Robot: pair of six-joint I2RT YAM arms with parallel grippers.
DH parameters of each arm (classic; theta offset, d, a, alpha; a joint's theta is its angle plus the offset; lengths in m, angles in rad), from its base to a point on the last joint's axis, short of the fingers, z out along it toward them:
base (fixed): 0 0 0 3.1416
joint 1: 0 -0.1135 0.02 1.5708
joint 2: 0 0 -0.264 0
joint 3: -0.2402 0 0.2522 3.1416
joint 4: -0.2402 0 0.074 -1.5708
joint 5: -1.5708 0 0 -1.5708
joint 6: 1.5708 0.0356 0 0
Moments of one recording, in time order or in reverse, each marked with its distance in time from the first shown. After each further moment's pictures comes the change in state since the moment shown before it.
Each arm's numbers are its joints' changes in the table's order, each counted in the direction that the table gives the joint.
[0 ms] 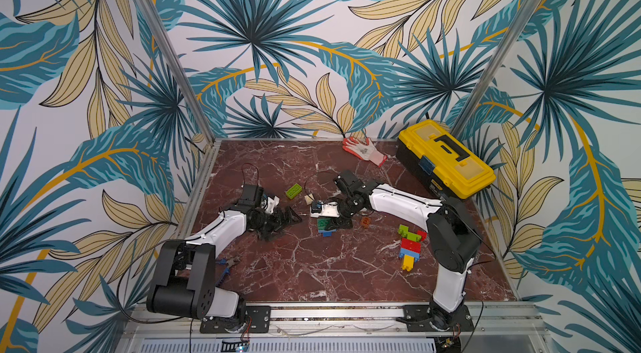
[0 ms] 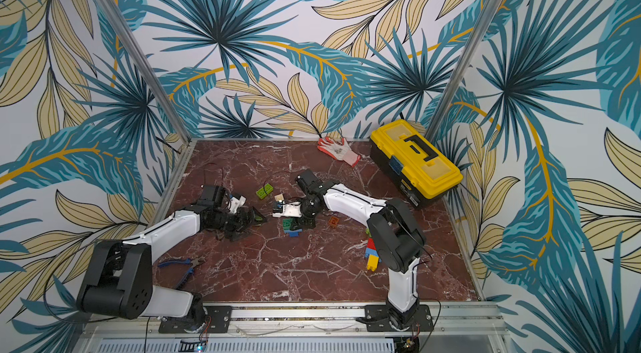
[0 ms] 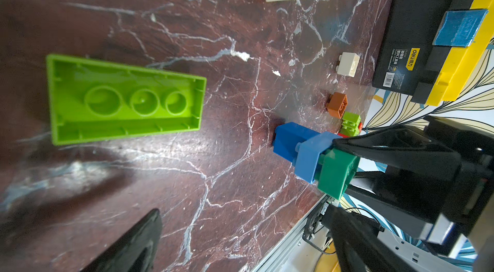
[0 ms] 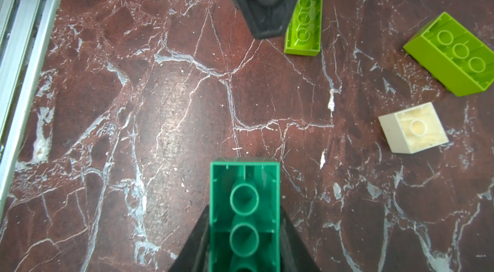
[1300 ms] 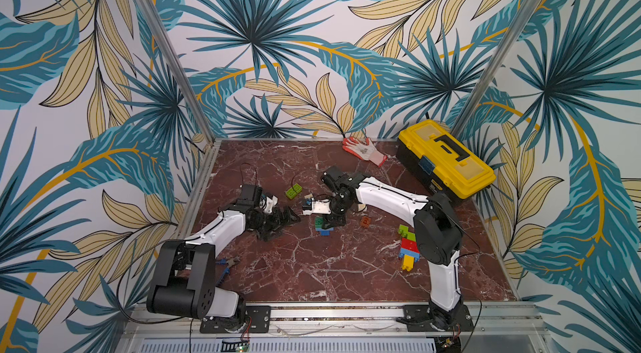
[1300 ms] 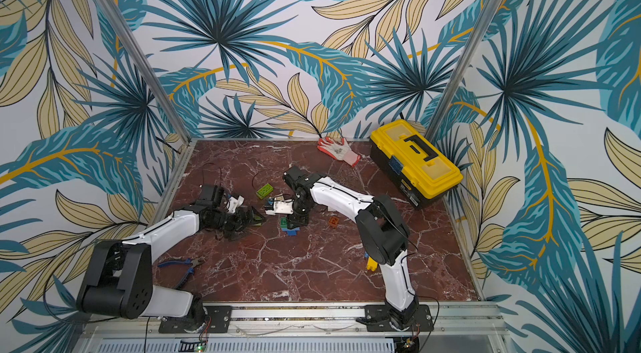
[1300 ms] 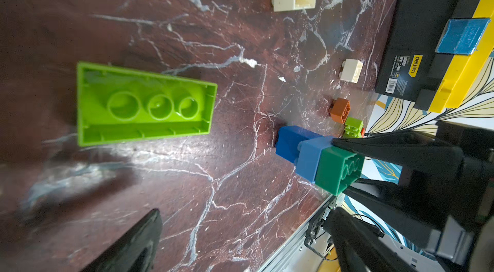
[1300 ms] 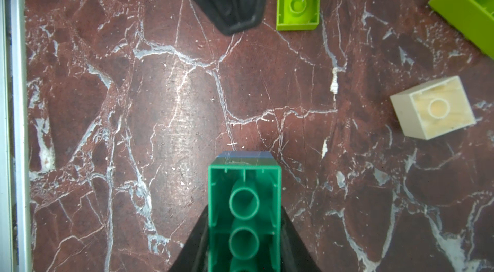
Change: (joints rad) left arm -0.019 -0.001 0.000 -0.002 0.020 -0.003; right arm -0.053 0.130 -0.227 -0.241 -0.143 0.137
